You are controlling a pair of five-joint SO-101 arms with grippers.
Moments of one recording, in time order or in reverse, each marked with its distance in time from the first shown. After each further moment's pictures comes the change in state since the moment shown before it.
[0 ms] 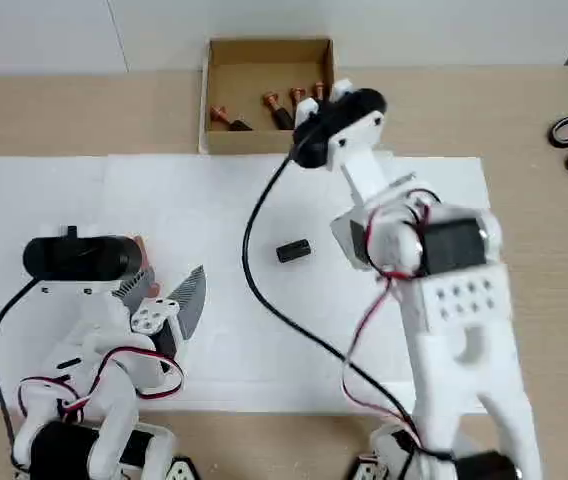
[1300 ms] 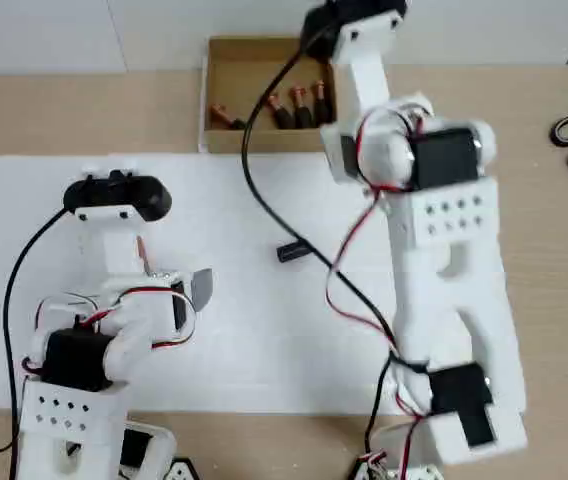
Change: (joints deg) left arm 0.0 30.7 -14.0 6.3 0.0; right arm 1.1 21.3 -40.5 11.7 -12.8
